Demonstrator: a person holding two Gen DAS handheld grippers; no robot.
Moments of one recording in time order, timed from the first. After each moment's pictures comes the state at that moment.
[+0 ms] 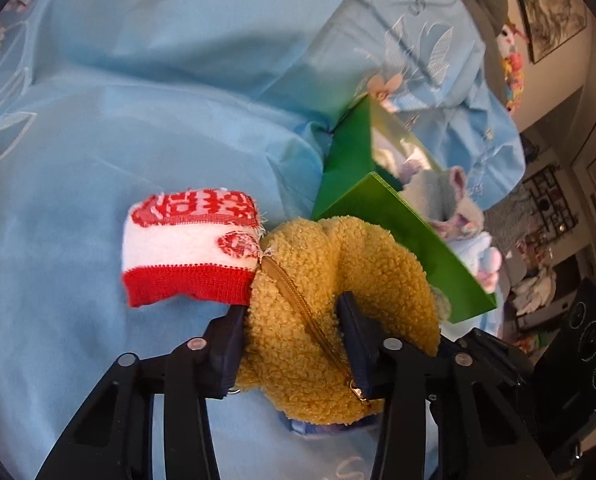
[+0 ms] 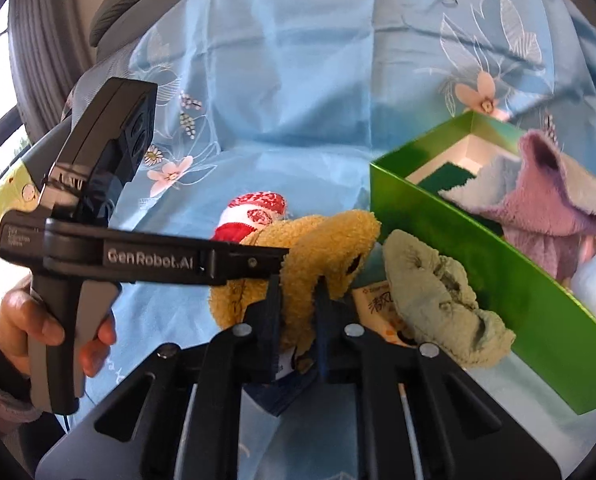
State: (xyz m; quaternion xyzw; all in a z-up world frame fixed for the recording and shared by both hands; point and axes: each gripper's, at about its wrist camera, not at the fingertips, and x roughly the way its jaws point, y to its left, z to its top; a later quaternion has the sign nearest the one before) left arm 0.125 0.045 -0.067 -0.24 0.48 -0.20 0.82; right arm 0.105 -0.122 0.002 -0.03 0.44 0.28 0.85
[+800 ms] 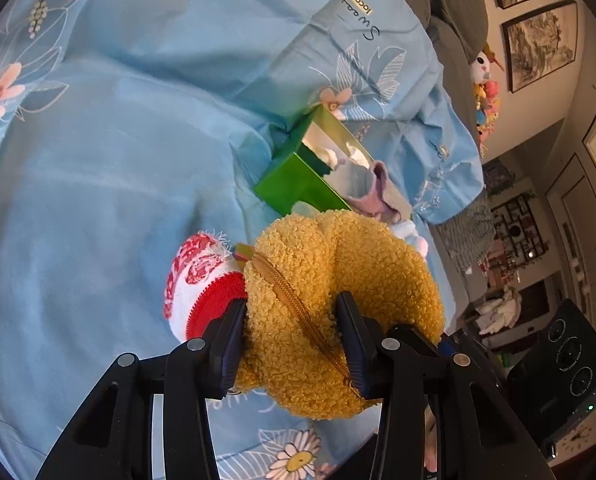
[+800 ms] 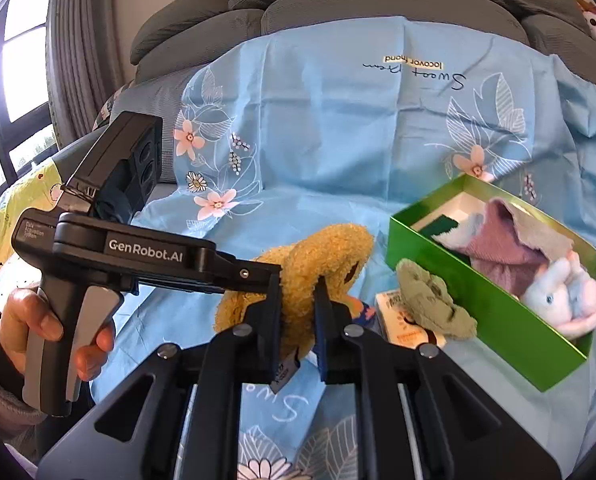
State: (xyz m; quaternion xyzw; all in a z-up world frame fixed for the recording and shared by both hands) left arm 0.060 0.039 -0.023 -0.31 0.46 -0.22 0.80; right arm 0.039 -0.137 0.073 -0.03 0.38 0.30 0.87
